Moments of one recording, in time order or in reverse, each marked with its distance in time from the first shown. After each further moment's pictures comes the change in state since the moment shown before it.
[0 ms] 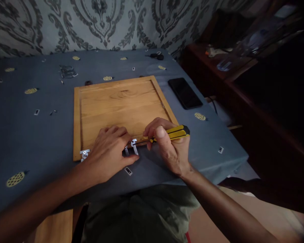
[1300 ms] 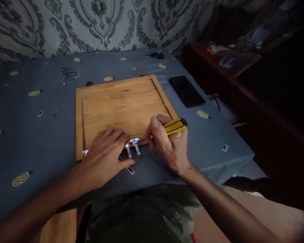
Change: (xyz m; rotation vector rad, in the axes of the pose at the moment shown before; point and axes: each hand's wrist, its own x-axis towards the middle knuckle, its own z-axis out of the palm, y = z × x) left_hand -0.017 -0.010 0.004 0.042 0.075 0.070; right_hand 0.007 -0.008 0.010 -0.167 0.072 0.053
